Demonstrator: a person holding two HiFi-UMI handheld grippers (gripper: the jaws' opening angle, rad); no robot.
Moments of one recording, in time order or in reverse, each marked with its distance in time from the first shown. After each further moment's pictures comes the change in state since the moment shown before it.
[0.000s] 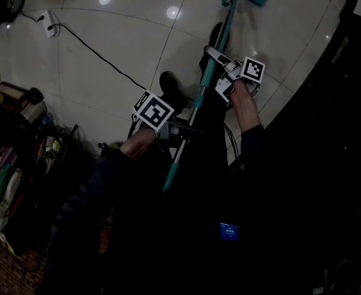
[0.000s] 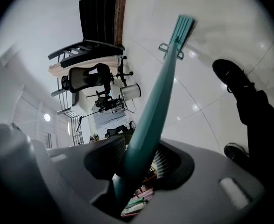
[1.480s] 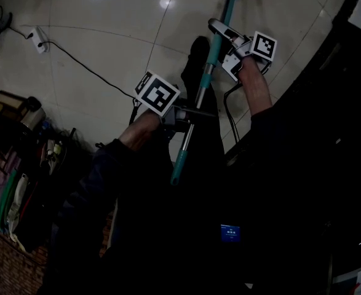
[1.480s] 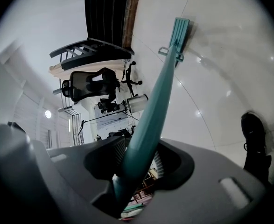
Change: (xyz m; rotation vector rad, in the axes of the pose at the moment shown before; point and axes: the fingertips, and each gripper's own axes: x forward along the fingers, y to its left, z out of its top) left arm 0.035 -0.102 0.205 0.056 -0.018 -0.023; right arm 0.030 0.102 0.216 -0.074 0.018 0.024
